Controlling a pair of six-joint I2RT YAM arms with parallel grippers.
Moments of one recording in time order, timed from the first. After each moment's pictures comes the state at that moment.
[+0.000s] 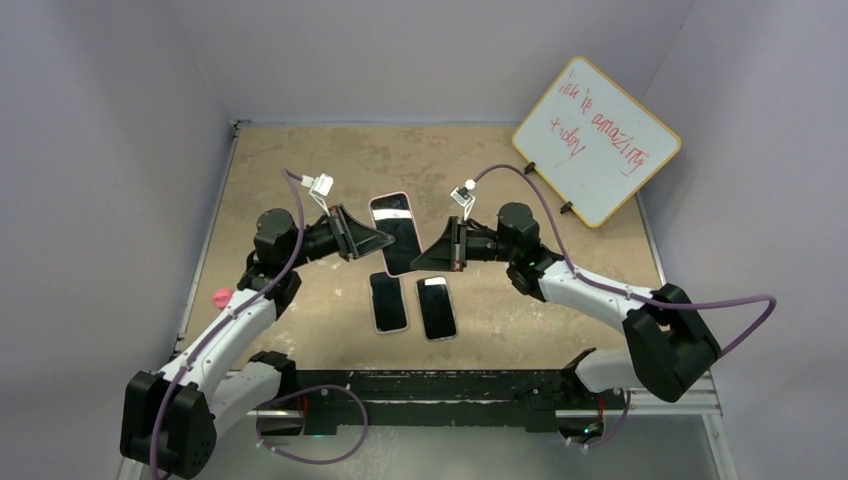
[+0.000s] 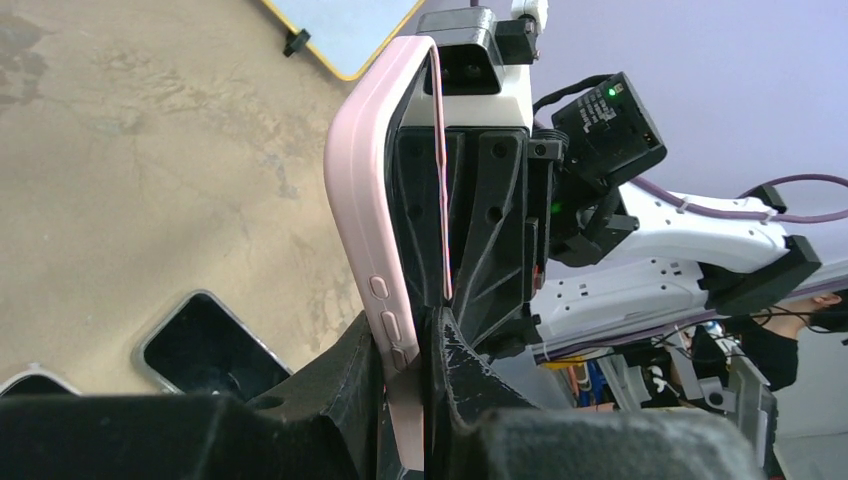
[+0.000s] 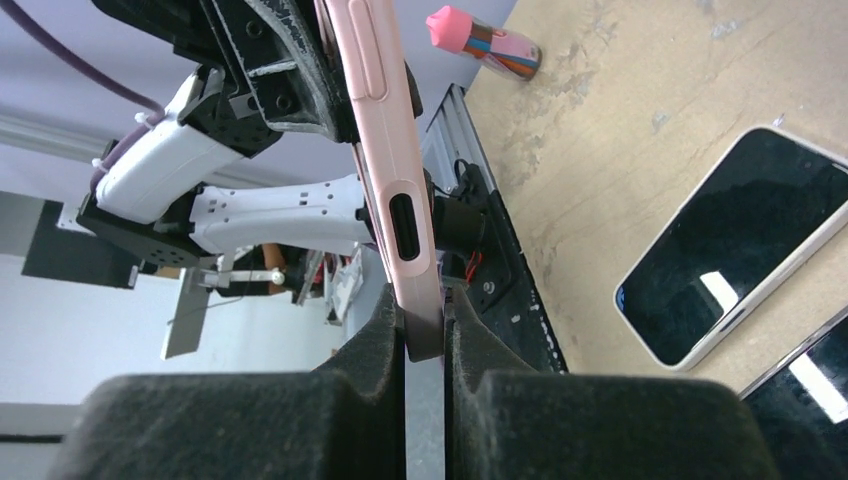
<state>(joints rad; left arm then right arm) -0.29 0.97 0.54 0.40 0.79 -0.92 0.63 1.35 0.69 0.54 -0.83 1.01</state>
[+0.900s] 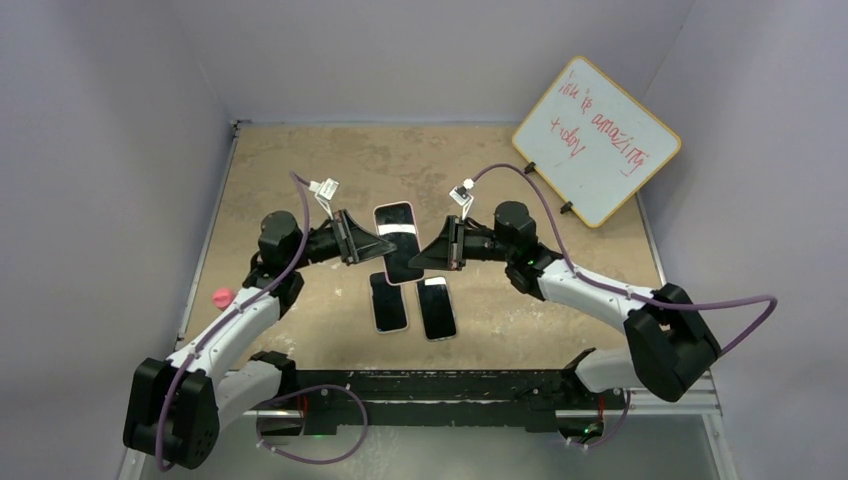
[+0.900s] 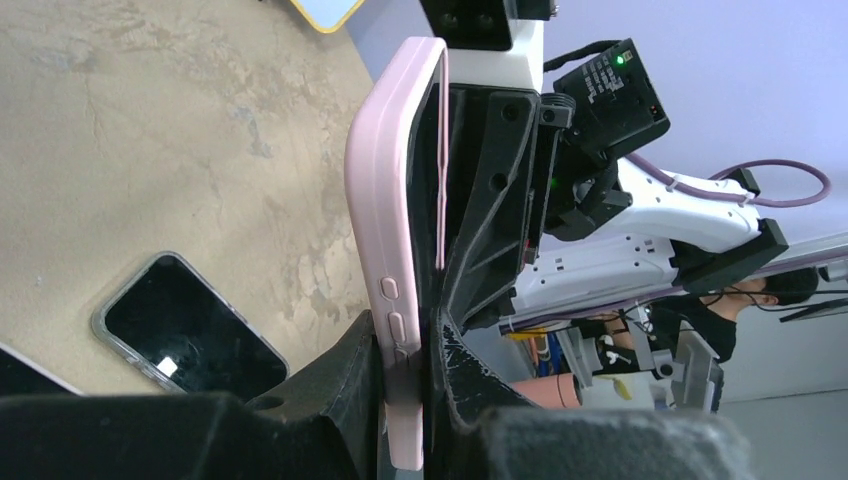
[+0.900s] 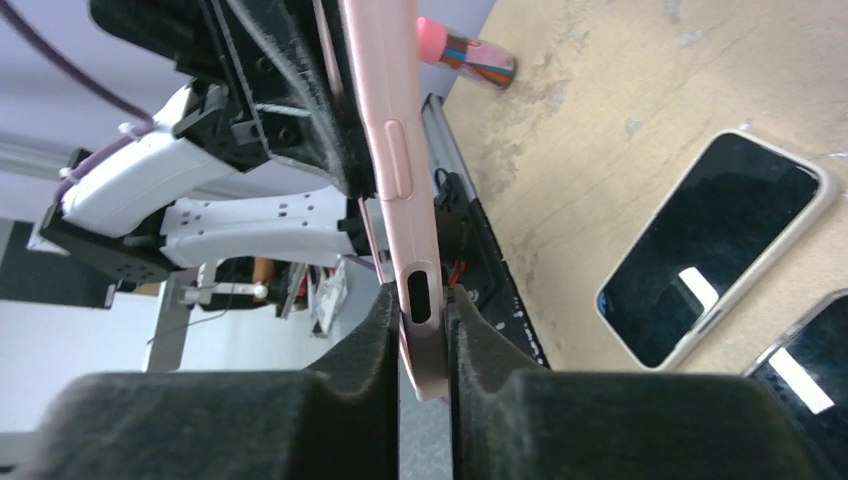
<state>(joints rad) -0.29 1.02 0.51 0.46 0.89 -0.99 0.64 1.35 0.71 0.46 -0.76 0.98</state>
